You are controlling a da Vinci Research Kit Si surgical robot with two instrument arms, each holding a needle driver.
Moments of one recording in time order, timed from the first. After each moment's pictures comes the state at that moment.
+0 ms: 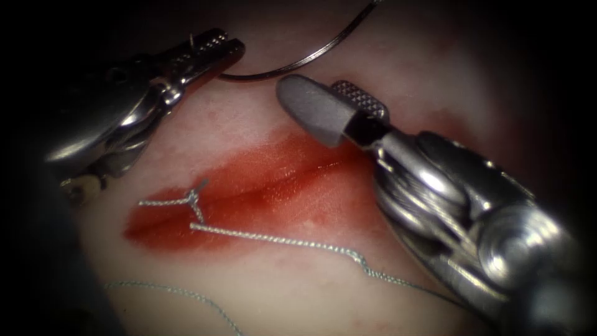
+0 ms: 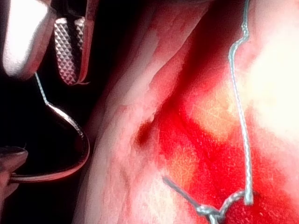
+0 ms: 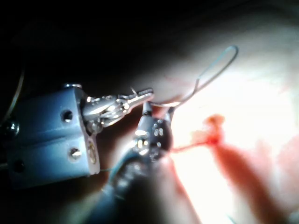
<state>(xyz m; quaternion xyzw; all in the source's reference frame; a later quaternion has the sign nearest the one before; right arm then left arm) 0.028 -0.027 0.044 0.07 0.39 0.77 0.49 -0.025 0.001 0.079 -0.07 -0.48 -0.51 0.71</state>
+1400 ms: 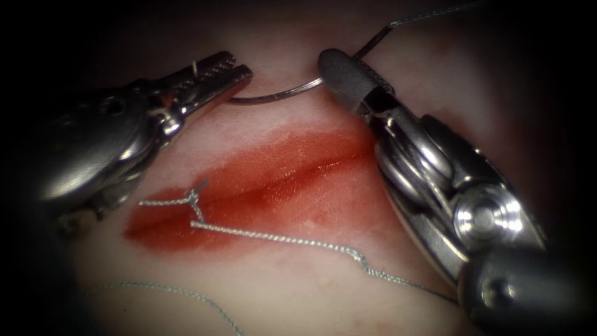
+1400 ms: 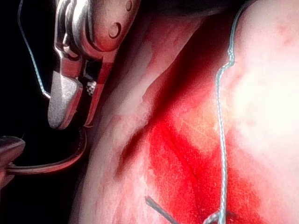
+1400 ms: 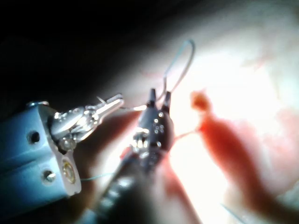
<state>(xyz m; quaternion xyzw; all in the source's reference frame) 0.027 -0.026 0.049 0.03 0.41 0.81 0.42 -0.026 0.000 0.078 -0.04 -0.51 -0.49 0.71</state>
